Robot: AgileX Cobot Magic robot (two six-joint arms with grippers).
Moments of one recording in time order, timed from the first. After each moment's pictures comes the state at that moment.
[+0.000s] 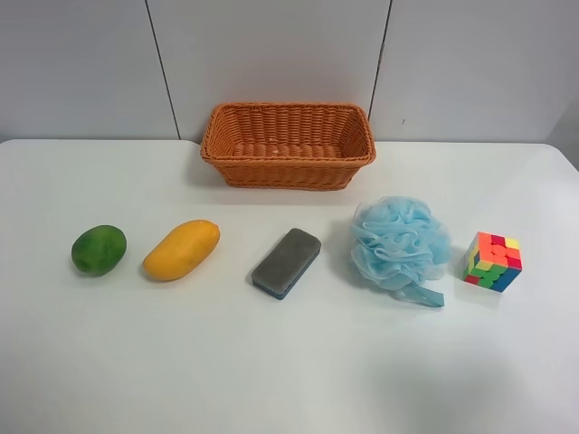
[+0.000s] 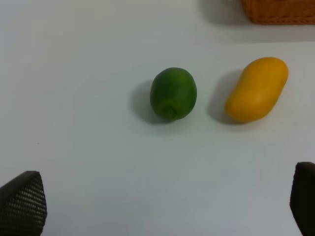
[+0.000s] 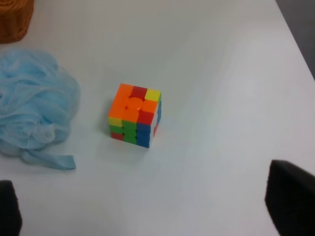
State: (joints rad) left arm -0.05 -0.01 -0.51 -0.01 1.06 -0.01; right arm -0.03 -0.01 -0.48 -0.02 1.05 0.04
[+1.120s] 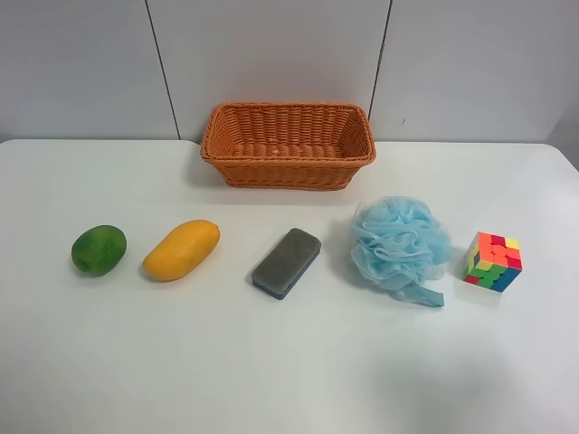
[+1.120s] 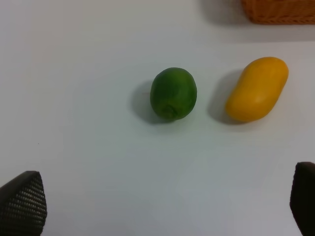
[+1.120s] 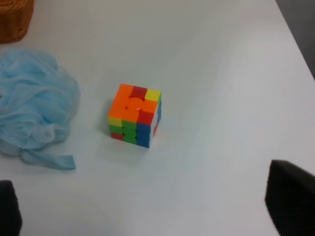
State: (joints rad) left arm -0.05 -0.01 -0.51 -0.01 1.06 -0.01; right arm -0.03 -0.01 -0.48 -0.02 1.05 0.04
